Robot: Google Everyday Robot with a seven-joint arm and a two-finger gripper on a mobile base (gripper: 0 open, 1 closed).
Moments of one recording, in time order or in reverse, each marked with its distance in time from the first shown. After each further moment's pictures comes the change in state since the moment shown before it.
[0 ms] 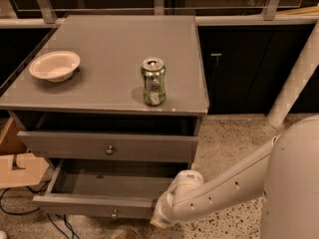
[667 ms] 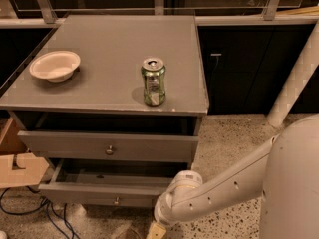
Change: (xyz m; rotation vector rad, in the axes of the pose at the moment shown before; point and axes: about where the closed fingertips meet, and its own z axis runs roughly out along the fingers) arm 0.000 0.000 0.000 0.000 0.000 0.000
